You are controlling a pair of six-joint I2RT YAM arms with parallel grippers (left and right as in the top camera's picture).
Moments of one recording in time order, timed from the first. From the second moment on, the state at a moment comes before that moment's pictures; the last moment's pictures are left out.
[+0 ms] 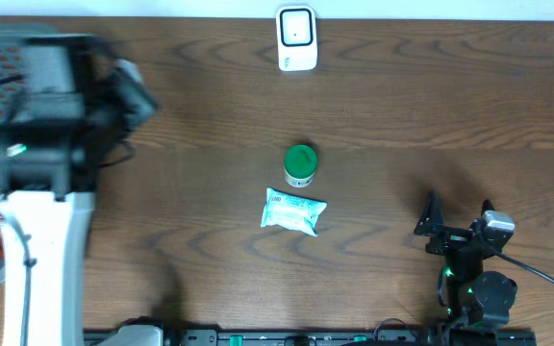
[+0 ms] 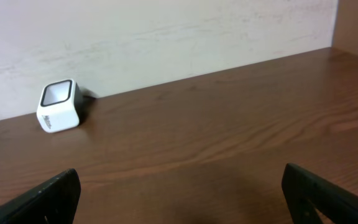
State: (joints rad) left arm -0.10 1.39 1.69 -1.18 -0.07 -0.74; right arm -0.10 0.02 0.01 -0.07 0.00 0.20
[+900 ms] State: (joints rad) left arm -0.57 1.99 1.44 -1.02 -0.40 -1.22; right arm -0.10 0.02 0.01 -0.07 0.00 0.20
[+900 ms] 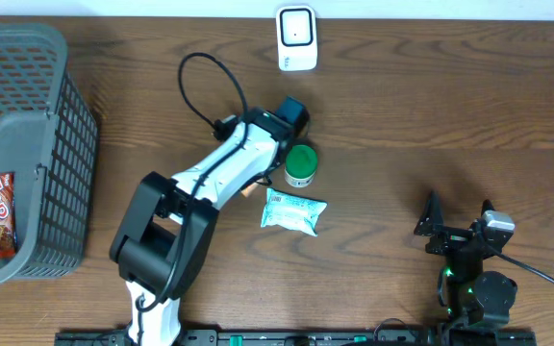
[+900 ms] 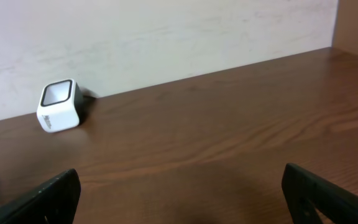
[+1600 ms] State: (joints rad) left arm -0.06 1.19 1.61 -1.20 -0.58 -0.81; right arm -0.10 0.02 0.01 -0.07 0.00 0.20
